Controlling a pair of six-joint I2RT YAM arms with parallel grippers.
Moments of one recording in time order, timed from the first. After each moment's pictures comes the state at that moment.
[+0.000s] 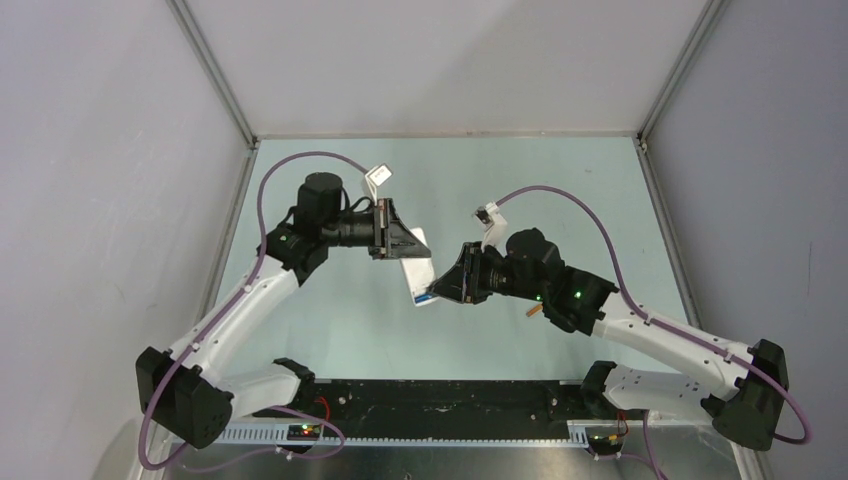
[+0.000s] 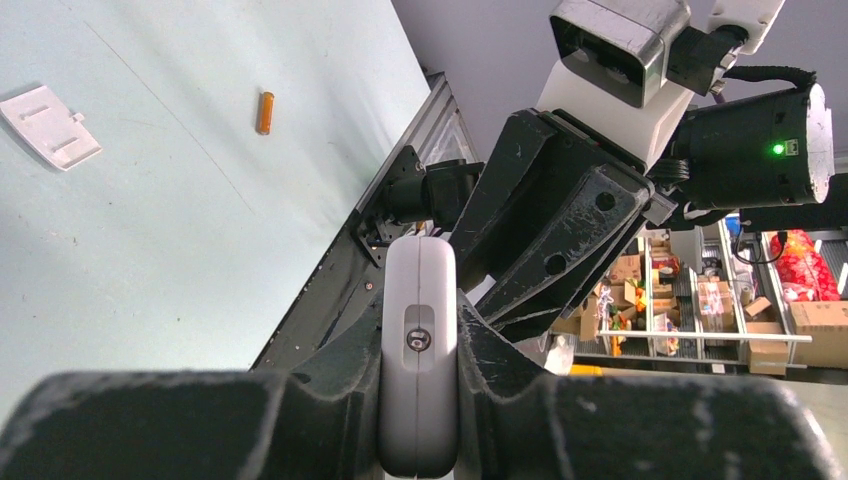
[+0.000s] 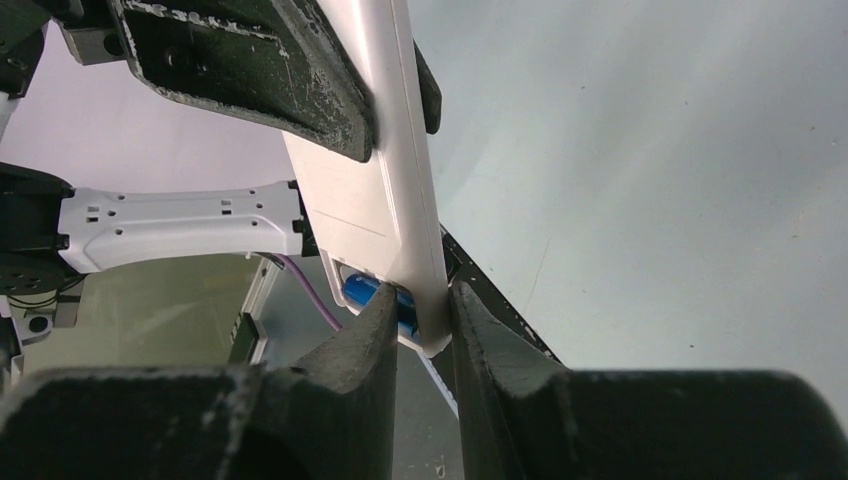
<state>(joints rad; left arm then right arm) -0.46 1.15 1.02 -0.30 0.89 -0.75 0.96 1.04 0.87 -0.16 -0.22 0.81</state>
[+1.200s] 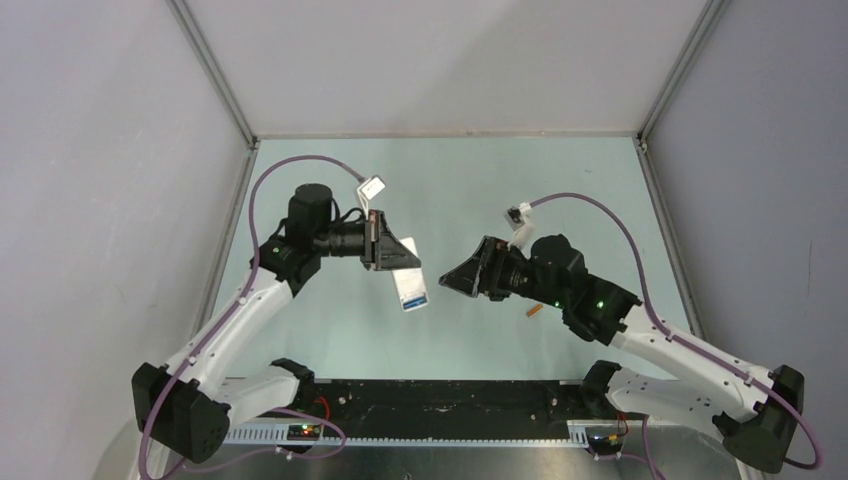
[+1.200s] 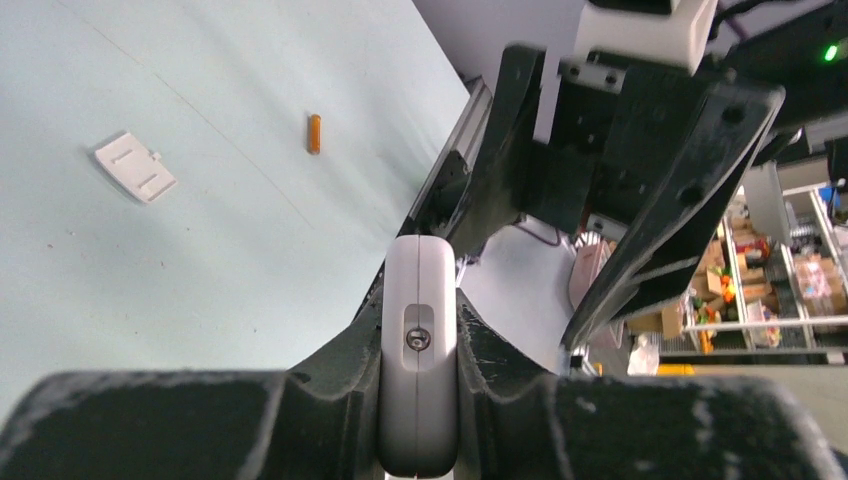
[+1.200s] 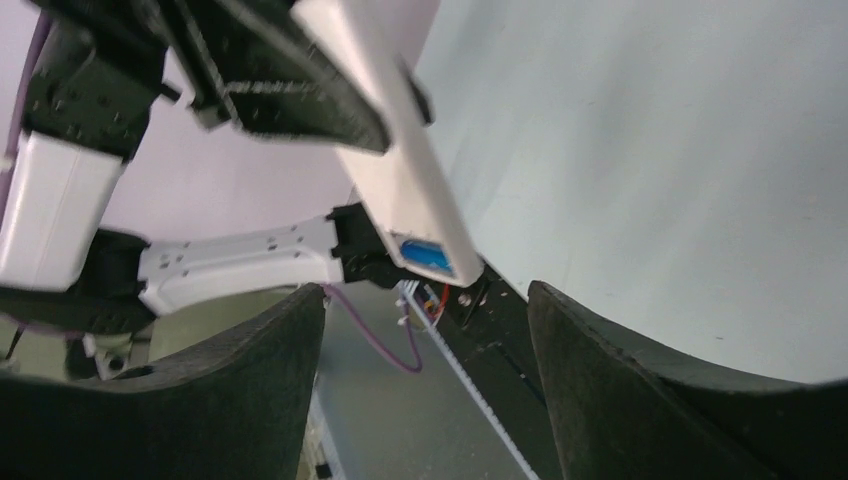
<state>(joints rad) -0.41 1.08 0.93 -0.29 0.93 -0.53 0.89 0.91 0.80 -0.16 -0.17 0.95</state>
